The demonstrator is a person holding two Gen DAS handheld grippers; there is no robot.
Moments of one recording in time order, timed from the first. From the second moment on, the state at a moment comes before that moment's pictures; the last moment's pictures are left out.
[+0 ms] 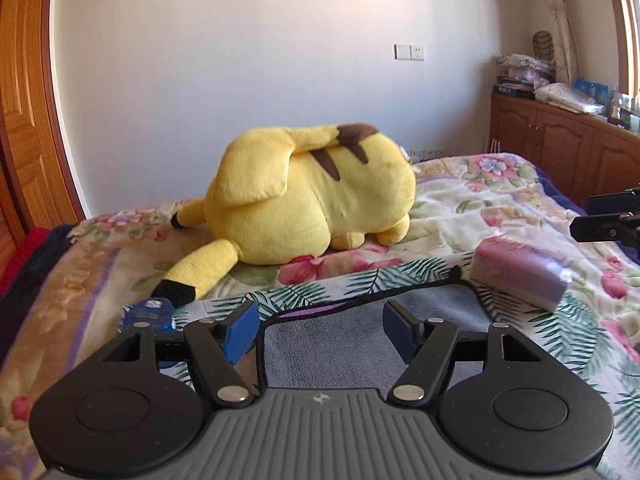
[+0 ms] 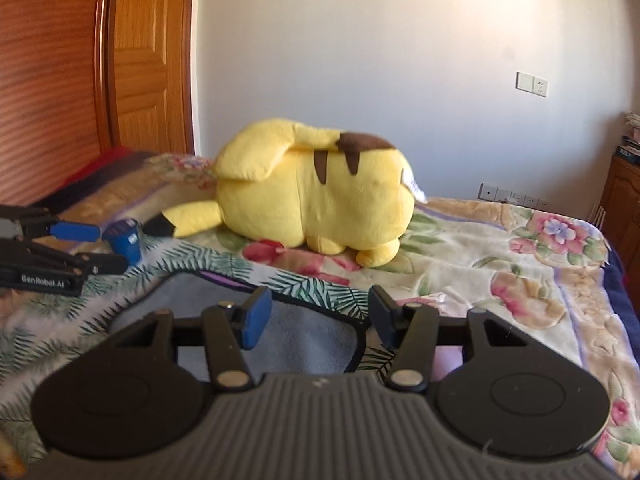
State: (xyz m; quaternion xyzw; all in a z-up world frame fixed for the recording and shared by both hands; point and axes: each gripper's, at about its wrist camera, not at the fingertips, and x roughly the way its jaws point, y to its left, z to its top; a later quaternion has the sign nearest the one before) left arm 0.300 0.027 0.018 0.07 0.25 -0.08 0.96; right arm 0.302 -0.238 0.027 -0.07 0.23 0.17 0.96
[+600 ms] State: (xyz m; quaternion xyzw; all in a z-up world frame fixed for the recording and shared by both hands) left arm 0.182 0.022 0.093 0.07 0.23 -0.08 0.97; right arm 0.204 -0.244 0.097 -0.04 0.19 0.18 0.96
